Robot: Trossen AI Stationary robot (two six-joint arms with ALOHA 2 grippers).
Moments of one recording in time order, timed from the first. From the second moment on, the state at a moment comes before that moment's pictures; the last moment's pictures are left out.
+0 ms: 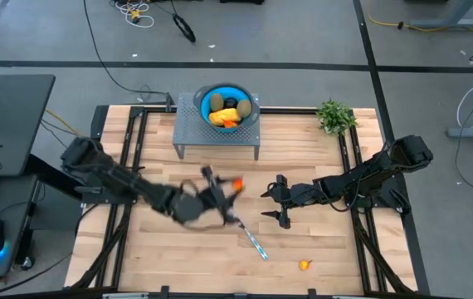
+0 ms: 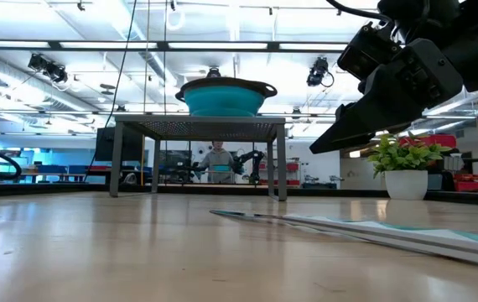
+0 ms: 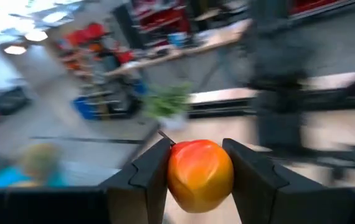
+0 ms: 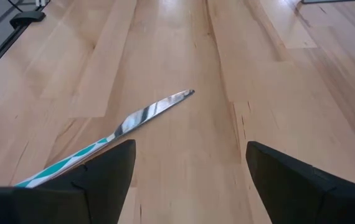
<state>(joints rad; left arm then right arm) -0.43 1.58 1.05 0.37 -0.98 0.18 0.28 1.50 0.48 0.47 0.17 0.20</state>
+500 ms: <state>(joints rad) 0.10 1.49 1.05 0.41 -0.89 0.05 0.28 1.50 0.48 0.47 0.17 0.20</state>
